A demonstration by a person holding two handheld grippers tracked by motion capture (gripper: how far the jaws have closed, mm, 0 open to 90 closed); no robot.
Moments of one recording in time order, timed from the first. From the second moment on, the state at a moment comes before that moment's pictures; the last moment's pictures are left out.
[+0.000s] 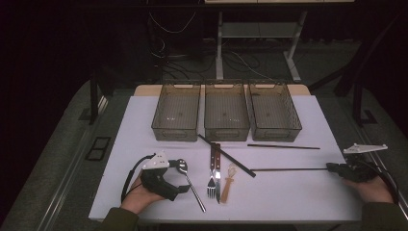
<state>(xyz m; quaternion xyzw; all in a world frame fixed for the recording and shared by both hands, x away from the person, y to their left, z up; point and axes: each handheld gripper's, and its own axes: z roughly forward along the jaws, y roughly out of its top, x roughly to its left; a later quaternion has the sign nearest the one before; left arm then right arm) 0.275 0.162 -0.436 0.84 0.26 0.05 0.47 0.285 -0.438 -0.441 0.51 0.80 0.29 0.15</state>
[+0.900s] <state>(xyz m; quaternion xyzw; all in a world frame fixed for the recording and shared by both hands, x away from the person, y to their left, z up) 0.275 0.162 -0.436 0.84 0.26 0.05 0.47 0.299 -0.411 -0.440 0.47 0.82 0.29 0.13</state>
